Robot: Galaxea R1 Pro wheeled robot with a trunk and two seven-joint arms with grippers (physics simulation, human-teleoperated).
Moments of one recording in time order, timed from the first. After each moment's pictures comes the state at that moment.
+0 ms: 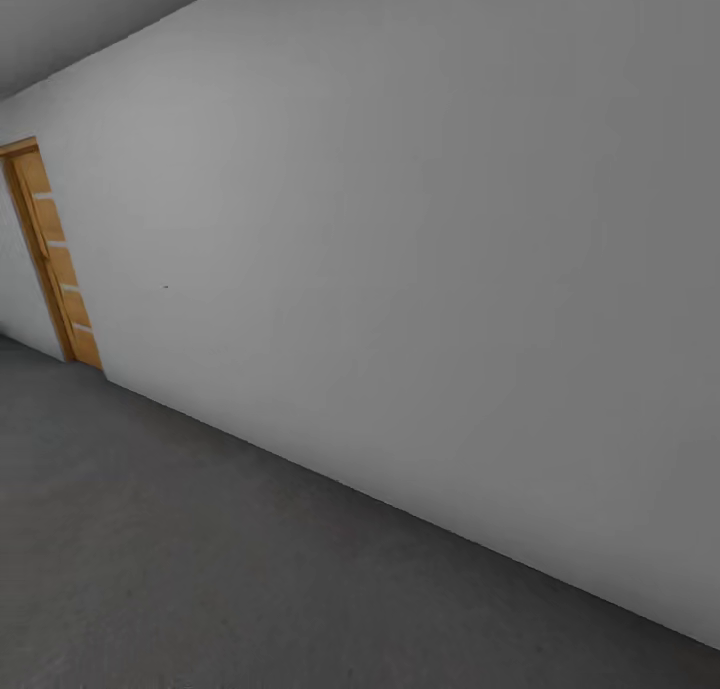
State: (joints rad) left arm 0.00 0.02 -0.01 -0.09 0.37 -0.09 0.01; right arm 0.00 -0.01 0.02 0.01 0.03 -0.13 -0.02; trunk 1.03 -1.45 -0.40
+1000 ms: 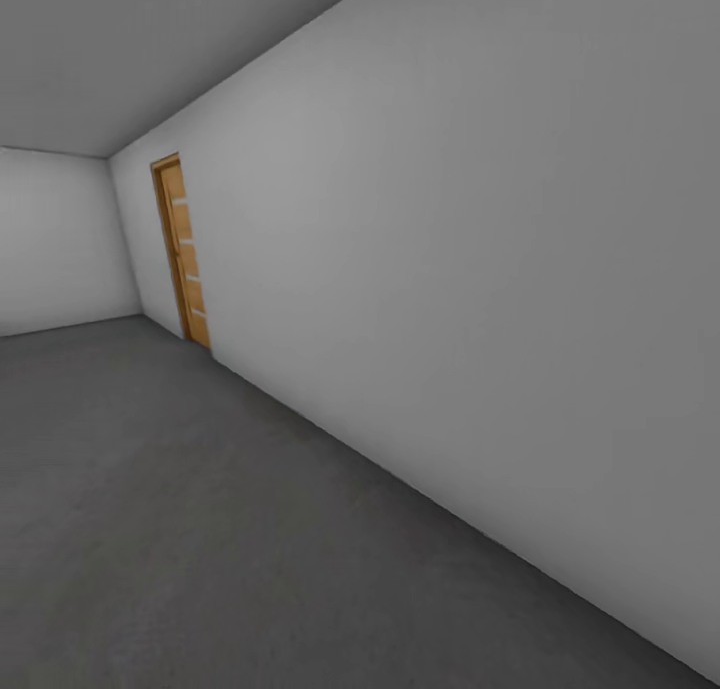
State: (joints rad) left arm 0.00 0.02 -0.01 -0.09 0.37 -0.09 0.01; right arm 0.00 -0.01 0.02 0.01 0.03 -0.17 -0.02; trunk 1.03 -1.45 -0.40
